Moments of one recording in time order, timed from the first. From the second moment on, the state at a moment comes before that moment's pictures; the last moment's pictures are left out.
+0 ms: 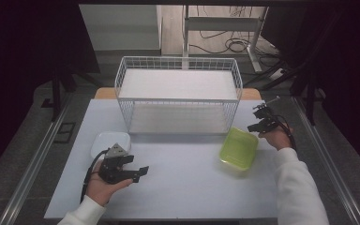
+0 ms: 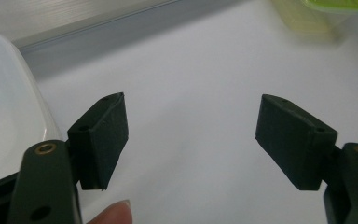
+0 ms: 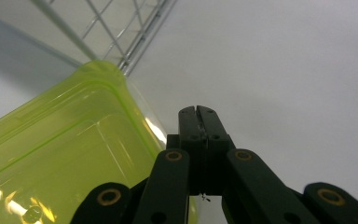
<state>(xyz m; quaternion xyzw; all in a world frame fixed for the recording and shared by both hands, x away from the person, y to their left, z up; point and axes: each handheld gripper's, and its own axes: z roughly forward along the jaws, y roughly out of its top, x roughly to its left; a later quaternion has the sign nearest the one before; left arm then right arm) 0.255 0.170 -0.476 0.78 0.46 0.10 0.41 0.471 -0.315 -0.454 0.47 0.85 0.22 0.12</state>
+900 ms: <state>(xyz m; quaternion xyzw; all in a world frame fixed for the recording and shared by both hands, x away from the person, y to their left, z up) 0.256 0.168 -0.480 0.79 0.46 0.09 0.40 0.397 -0.275 -0.463 0.45 0.87 0.20 0.08</state>
